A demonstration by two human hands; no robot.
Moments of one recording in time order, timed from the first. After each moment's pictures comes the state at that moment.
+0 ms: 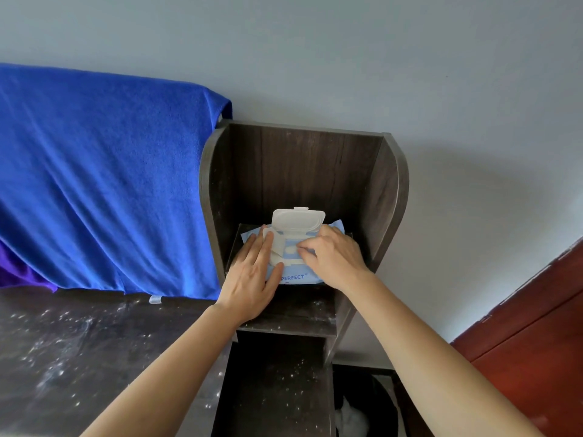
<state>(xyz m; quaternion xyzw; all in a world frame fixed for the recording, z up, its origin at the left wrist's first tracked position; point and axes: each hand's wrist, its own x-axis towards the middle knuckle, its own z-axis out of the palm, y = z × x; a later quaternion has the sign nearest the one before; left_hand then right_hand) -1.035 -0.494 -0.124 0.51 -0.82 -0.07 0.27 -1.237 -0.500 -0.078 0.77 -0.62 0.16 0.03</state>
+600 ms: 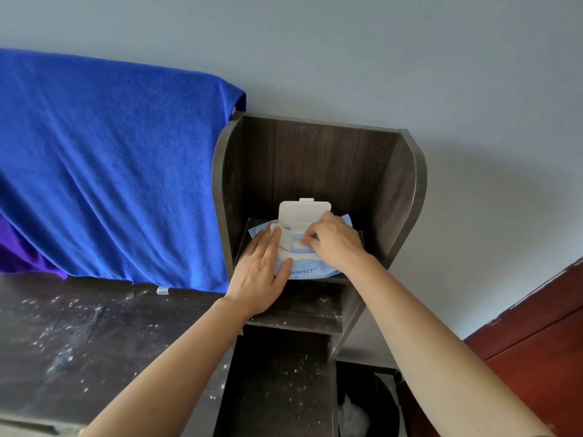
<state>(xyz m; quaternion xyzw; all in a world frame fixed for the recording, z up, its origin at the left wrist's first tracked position) -1.034 -0.494 -0.120 0.52 -0.81 -0.08 0.25 -1.228 -0.538 -0.079 0.75 -0.65 0.14 -0.04</state>
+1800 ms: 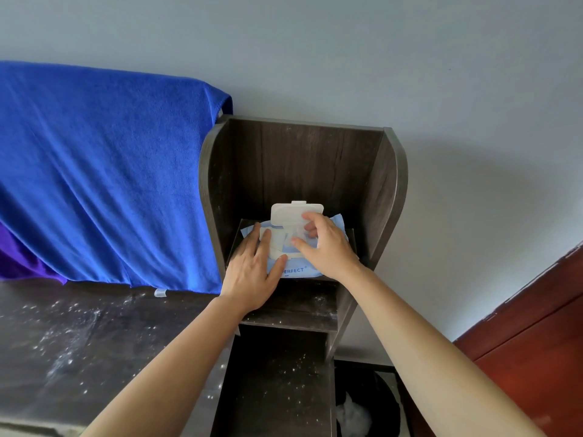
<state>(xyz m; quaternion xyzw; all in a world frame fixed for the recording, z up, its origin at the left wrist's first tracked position) -1.042 -0.500 -0.128 0.58 -0.78 -0.05 0.21 -1.233 -0.517 -0.097 0.69 -0.61 0.35 -0.17</state>
